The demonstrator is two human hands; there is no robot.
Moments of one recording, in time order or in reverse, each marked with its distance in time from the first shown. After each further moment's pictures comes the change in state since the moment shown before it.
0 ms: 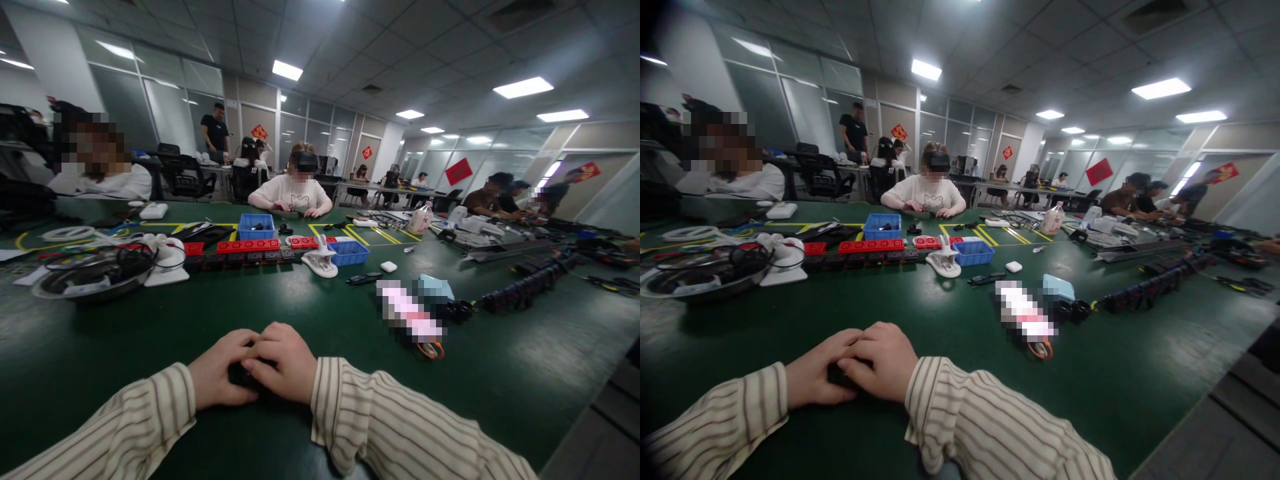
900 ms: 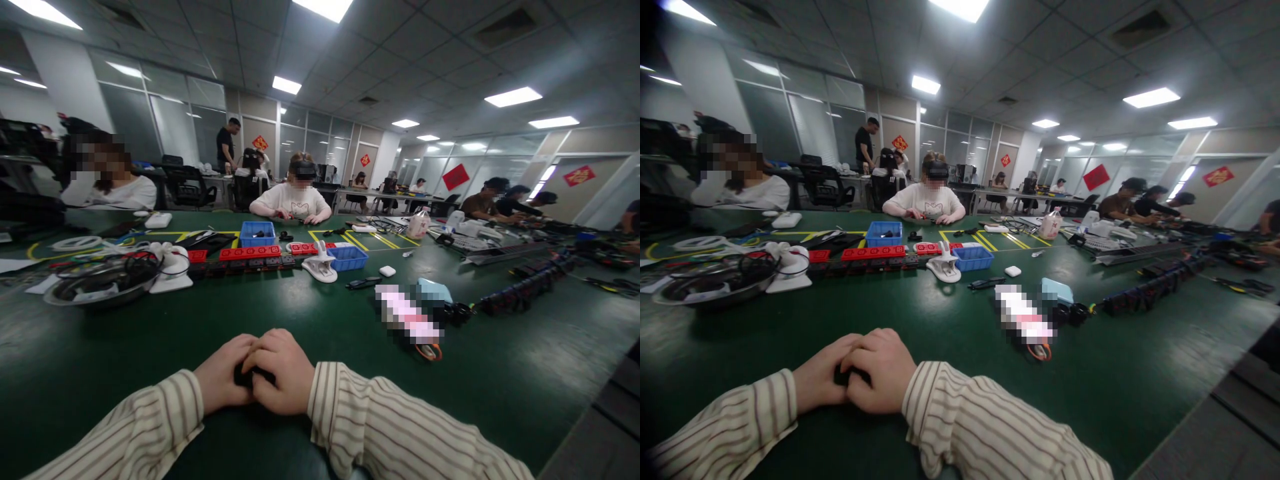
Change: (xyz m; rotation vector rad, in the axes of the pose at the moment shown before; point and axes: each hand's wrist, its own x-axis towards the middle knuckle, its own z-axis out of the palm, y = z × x) left_hand 0.000 0.005 0.005 -0.046 0.079 -0.014; right_hand -0.004 -0.008 0.000 0.012 0.052 -0.081
